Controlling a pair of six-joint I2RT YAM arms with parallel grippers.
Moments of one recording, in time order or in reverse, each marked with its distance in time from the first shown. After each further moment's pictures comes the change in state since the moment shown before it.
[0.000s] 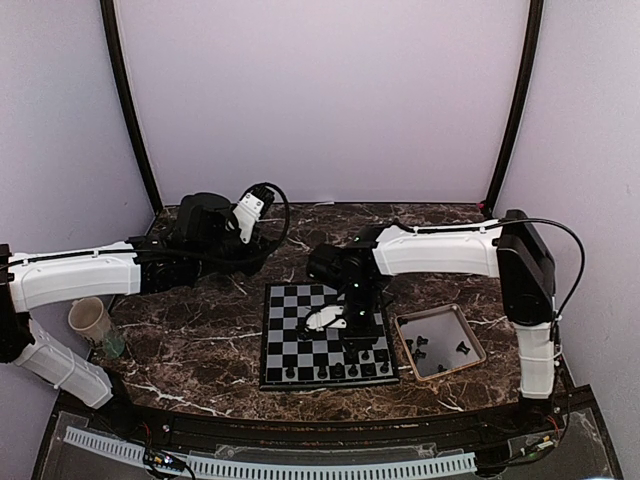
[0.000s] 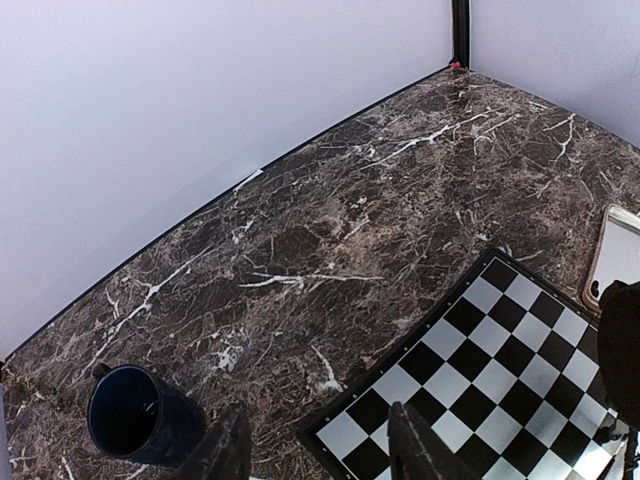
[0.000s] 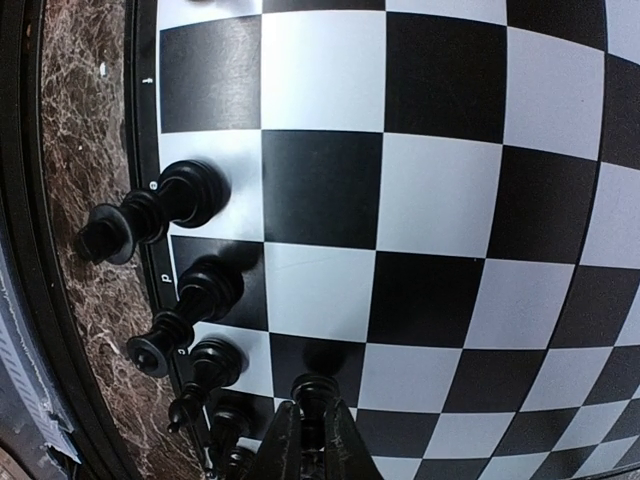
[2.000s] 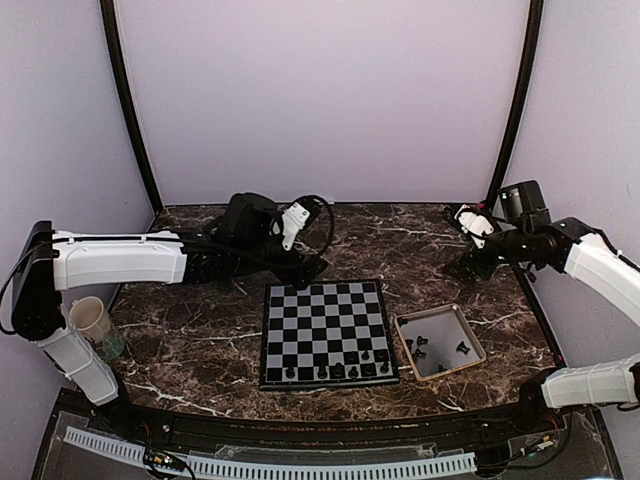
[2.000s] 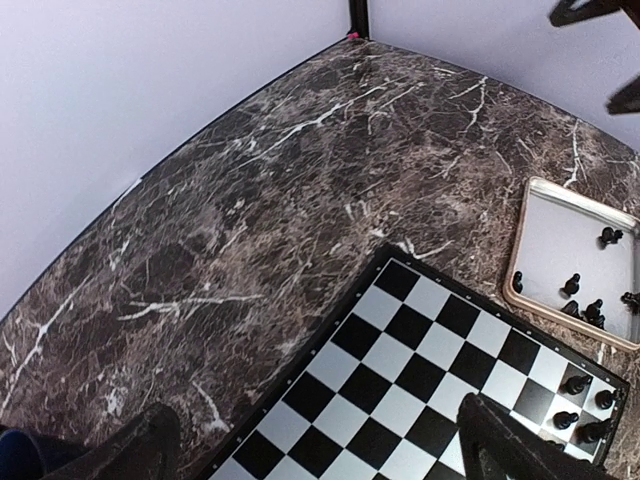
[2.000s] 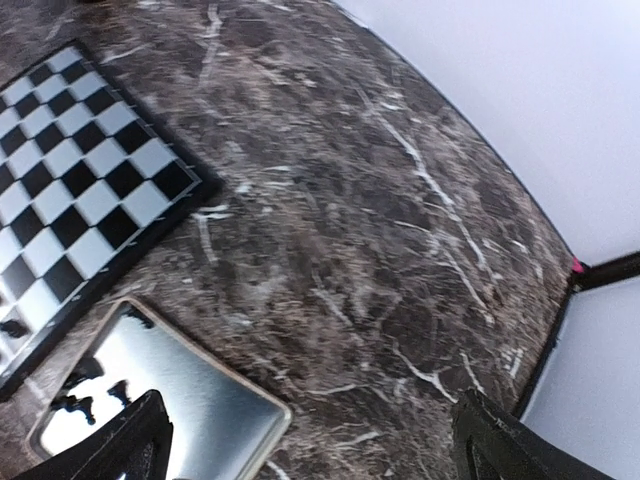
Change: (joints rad) left arm -0.056 0.240 0.178 -0.034 0.177 -0.026; right arm -0.673 -0.983 -0.698 0.528 0.016 0.103
